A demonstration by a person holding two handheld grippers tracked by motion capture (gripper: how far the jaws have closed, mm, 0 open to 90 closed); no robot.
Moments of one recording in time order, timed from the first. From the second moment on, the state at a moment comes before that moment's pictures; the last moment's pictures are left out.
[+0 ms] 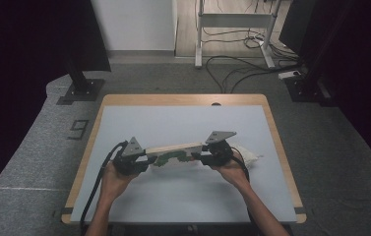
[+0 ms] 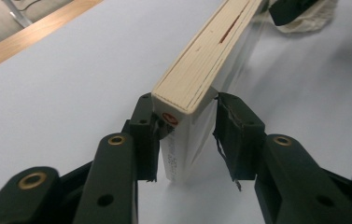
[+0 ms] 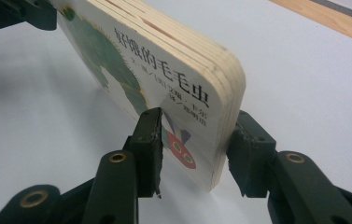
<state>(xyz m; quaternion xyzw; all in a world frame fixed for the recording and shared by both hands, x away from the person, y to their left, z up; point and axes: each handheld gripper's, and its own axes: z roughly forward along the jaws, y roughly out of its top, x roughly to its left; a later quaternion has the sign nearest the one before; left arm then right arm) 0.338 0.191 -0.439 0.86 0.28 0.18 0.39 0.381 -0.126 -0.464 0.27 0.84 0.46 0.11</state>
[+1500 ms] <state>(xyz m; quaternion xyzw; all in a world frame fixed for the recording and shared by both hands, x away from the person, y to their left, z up) 0.352 0.197 -0.450 0.84 0.30 0.17 0.42 0.377 -0.136 -0.467 0.27 0.85 0.44 0.14</state>
